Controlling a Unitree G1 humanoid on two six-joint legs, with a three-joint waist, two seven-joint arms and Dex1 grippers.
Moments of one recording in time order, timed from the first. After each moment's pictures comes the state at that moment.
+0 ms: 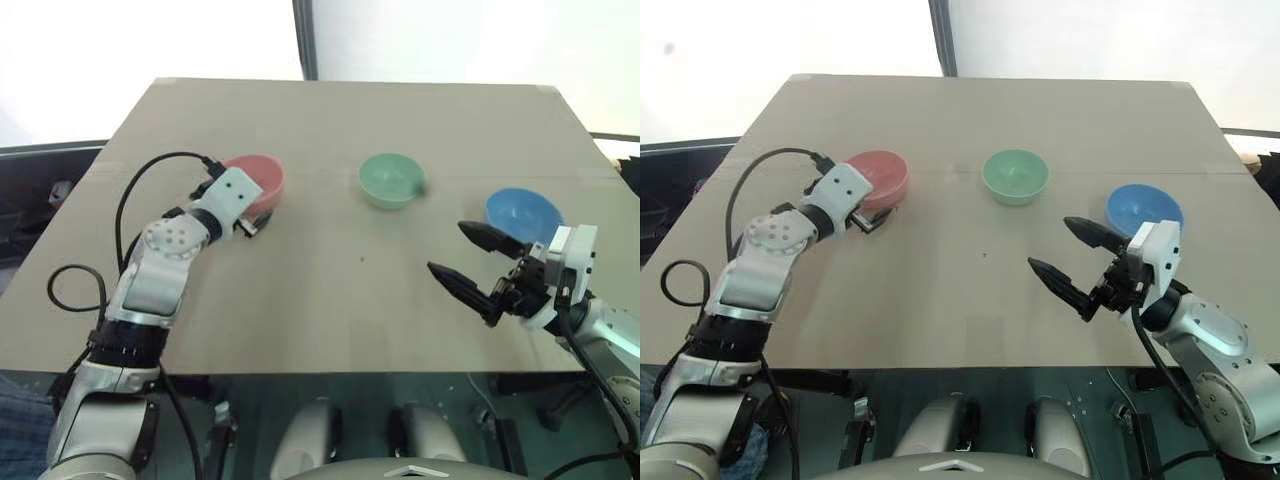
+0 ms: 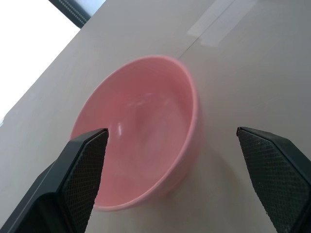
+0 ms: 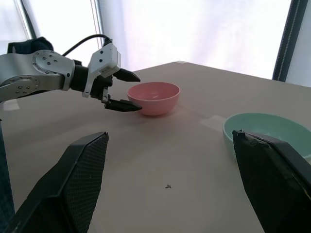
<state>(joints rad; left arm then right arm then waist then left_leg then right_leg) -0.51 0.71 -0.09 0.07 0.10 0.38 -0.53 0.07 -0.57 -0.18 -0.70 0.72 0.42 0.64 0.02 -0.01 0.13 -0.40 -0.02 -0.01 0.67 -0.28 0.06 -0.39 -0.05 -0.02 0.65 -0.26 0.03</state>
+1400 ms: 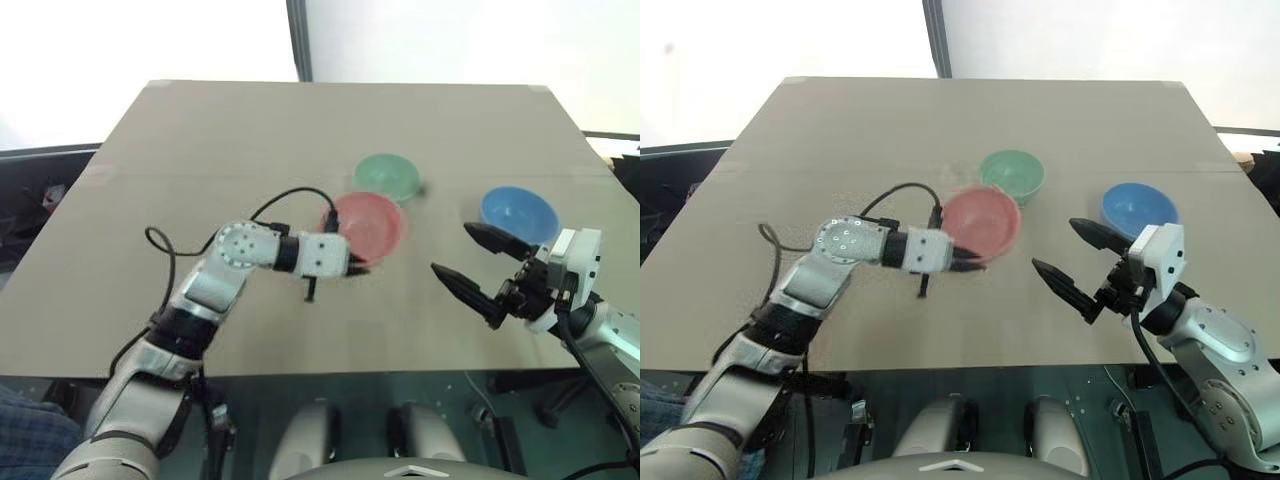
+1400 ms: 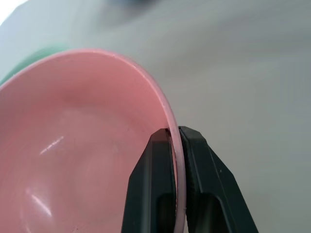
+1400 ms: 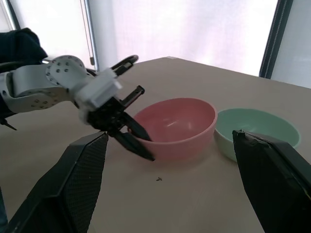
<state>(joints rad) -0.58 0.60 -0.34 0.05 -0.05 -0.10 -1.21 0.10 -0.60 -0.20 -0.73 0.71 0.43 0.61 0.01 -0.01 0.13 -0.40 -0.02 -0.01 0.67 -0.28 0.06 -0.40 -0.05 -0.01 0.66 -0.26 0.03</state>
